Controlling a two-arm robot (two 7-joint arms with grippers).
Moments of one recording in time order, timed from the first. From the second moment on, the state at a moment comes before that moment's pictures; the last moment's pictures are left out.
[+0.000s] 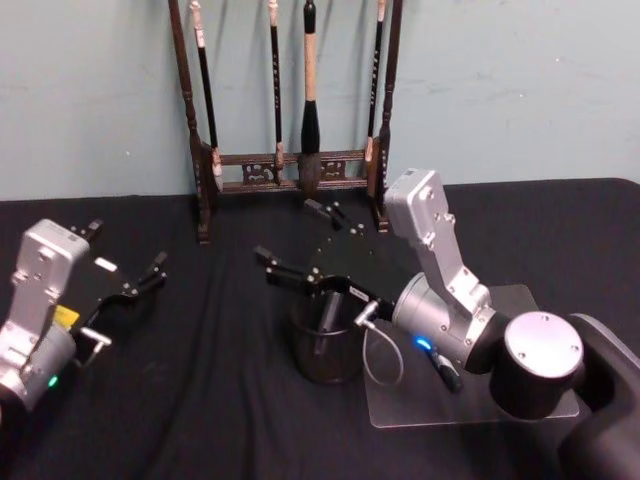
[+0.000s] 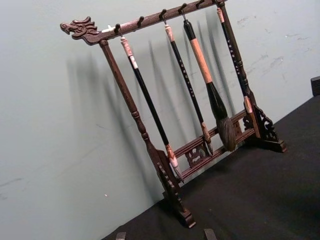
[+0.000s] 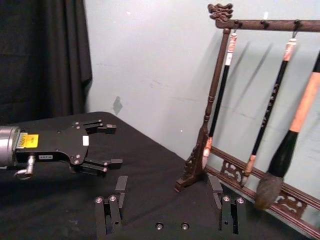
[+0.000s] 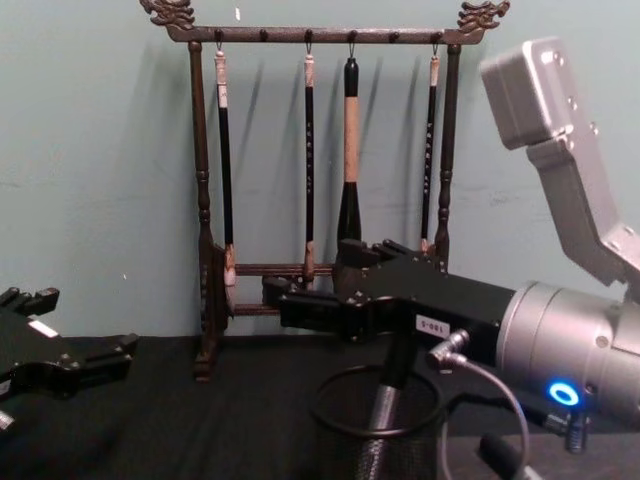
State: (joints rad) left arm -0.20 0.60 0.45 -1.41 -0.25 -0.12 0.03; right arm 0.34 0.24 -0.49 -1.39 0.23 -0.06 0.43
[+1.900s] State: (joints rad) left arm -0.20 0.60 0.45 -1.41 -0.25 -0.12 0.03; right arm 0.12 0.28 -0.29 -1.60 0.18 0.15 0.23
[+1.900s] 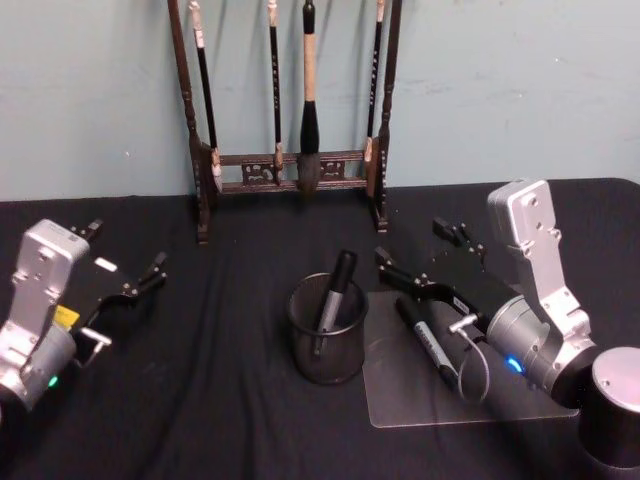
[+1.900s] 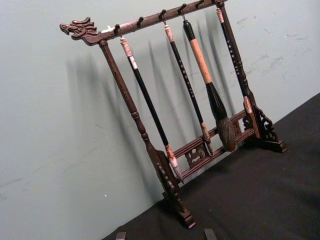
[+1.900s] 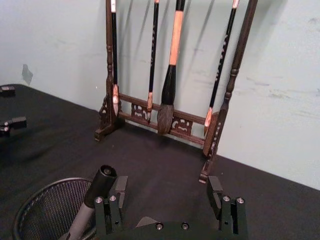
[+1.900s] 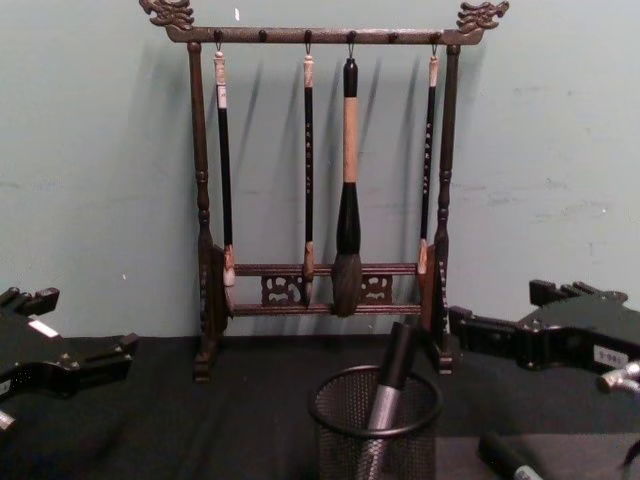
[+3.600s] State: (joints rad) left arm -0.20 0.60 0.45 -1.41 -0.25 -0.12 0.03; right arm 0.10 0.29 -0.28 -1.63 0.10 0.26 0.21
